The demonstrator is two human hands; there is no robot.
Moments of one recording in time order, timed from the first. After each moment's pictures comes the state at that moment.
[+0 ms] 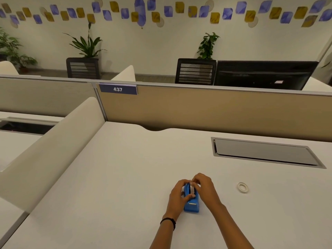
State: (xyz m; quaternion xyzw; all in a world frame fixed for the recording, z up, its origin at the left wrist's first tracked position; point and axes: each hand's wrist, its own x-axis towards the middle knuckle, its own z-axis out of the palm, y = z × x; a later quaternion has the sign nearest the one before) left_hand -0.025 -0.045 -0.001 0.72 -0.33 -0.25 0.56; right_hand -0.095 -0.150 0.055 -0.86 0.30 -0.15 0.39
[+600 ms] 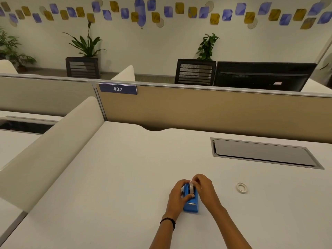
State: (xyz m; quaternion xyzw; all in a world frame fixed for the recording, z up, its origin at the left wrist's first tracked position) left_hand -0.027 -0.045 0.002 0.72 -0.33 -0.25 0.56; right_hand -0.099 -0.147 0.051 -0.85 0.32 -0.15 0.40
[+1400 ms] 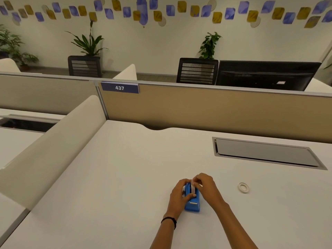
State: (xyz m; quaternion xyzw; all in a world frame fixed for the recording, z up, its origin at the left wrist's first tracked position) left_hand -0.027 -0.044 0.001 0.72 -0.33 -0.26 0.56; right_hand -0.095 -0.152 0.072 -0.87 0.31 -0.08 0.37
